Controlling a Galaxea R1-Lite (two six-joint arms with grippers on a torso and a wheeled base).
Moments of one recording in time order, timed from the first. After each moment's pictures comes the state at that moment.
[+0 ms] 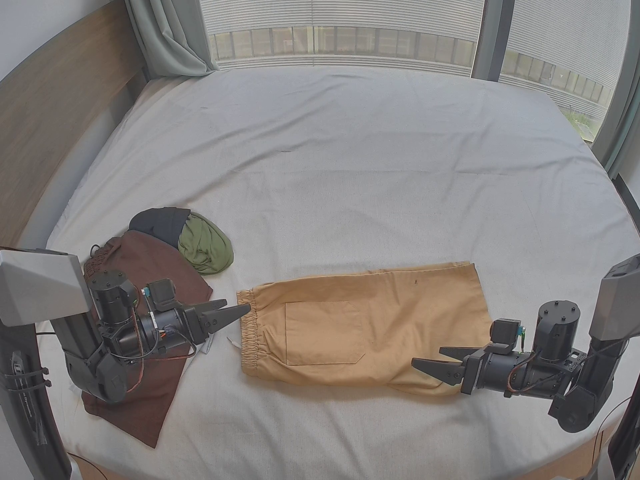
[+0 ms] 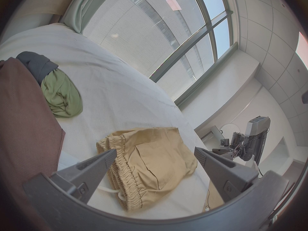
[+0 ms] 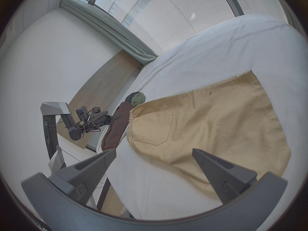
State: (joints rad) left arm -0.12 2.21 -0.47 -1.55 -0.76 -0.40; right arm 0.40 2.06 -0.15 -1.54 0.44 0.40
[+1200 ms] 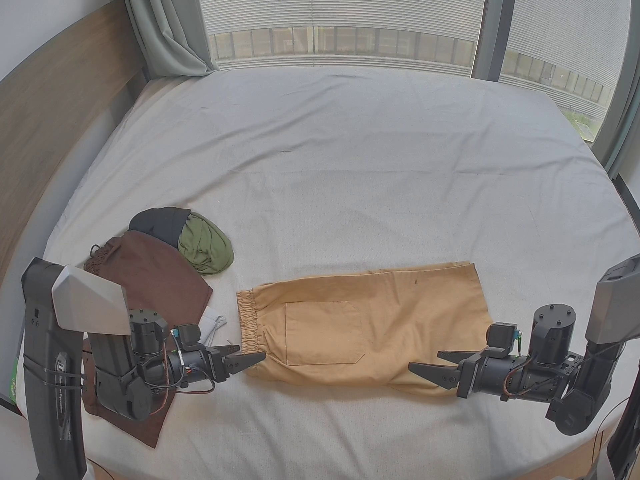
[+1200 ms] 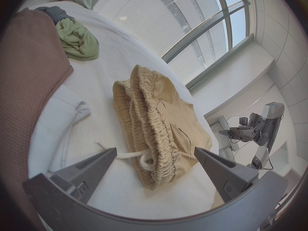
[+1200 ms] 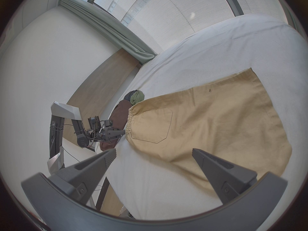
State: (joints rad) left arm -0.15 2.47 -0.48 -1.55 -0.72 -0.31; right arm 0.42 2.08 -0.15 -1.54 0.40 0.41
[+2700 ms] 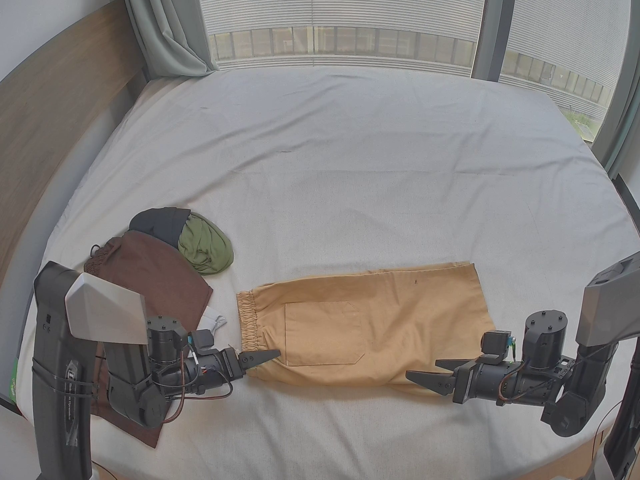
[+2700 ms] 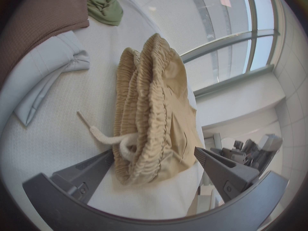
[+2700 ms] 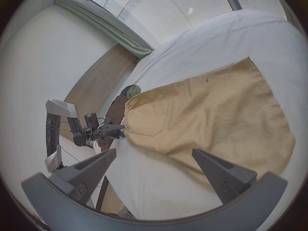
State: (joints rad) left arm -0.24 2.50 -0.49 -1.54 -0.64 -0.66; right arm 0.42 2.13 -0.15 -1.54 0.40 0.40
